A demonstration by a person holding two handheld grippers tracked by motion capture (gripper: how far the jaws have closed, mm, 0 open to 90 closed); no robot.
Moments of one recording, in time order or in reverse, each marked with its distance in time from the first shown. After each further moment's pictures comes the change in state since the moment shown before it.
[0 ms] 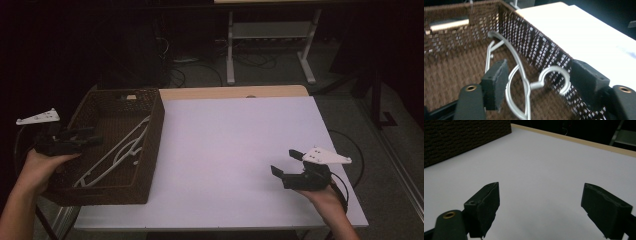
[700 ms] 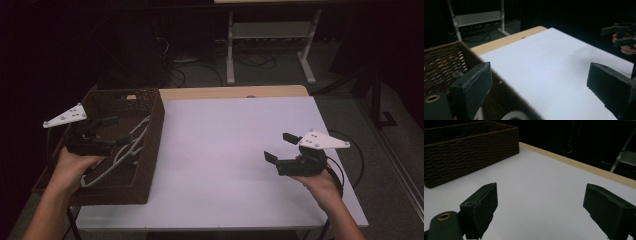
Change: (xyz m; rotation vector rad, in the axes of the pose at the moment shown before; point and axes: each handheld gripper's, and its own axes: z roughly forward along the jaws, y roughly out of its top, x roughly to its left) left arm -0.077 0.025 0.043 -0.168 -0.086 0.102; right arm 0.004 0.046 0.006 -0.084 0.052 -0.053
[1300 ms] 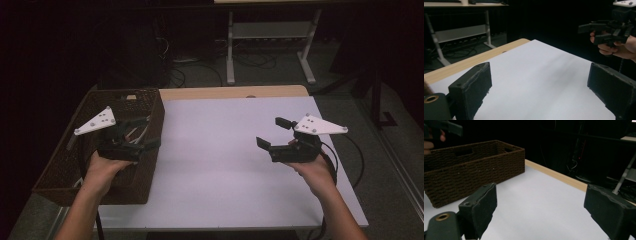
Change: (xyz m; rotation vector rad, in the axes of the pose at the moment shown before) left arm -0.042 0.000 0.047 -0.077 -0.093 0.040; right arm 0.003 0.040 0.010 -0.096 0.046 -0.023
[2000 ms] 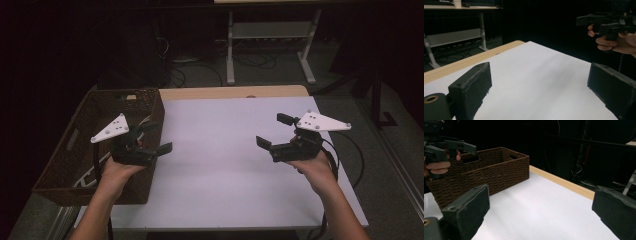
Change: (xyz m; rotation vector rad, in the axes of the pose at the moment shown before) left arm -0.003 -0.022 0.018 -0.034 -0.019 0.010; right arm -0.001 0.008 -0.002 -0.040 0.040 -0.007
